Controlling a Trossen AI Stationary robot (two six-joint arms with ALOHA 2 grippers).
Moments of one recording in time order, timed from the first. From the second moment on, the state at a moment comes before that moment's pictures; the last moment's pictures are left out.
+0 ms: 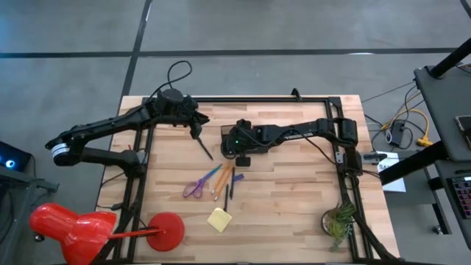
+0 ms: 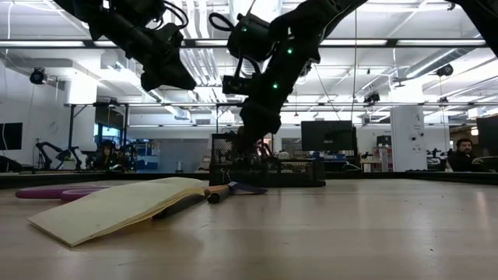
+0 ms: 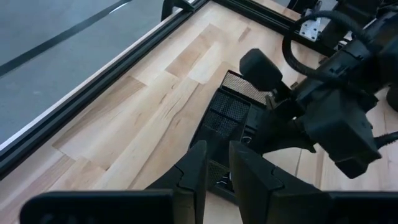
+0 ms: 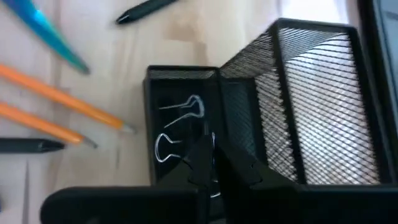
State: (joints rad) left arm 0.53 1.08 0.84 -0.30 0.17 -0.14; right arm -0.12 2.01 1.43 -0.41 0.23 -0.20
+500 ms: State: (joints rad) left arm 0.53 1.08 0.84 -0.30 0.17 -0.14; right arm -0.10 1.98 1.44 -0.53 0.29 -0.18
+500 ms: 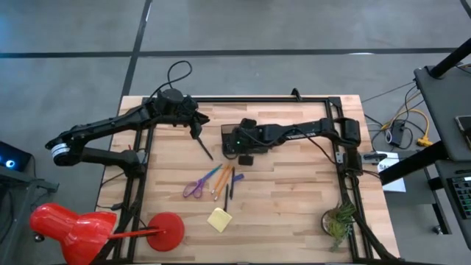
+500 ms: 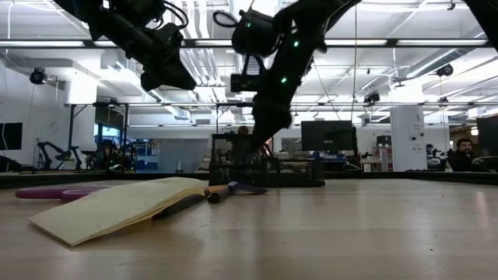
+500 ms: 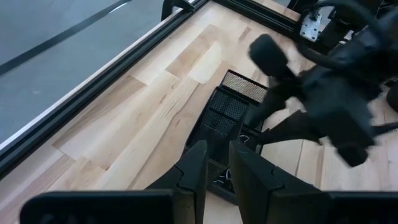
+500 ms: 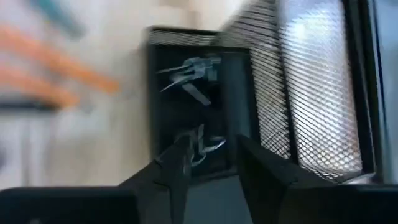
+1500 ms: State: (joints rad) left arm 0.53 1.08 0.84 -0.30 0.17 -0.10; right arm 0.05 1.99 1.37 -0.44 -0.06 -0.24
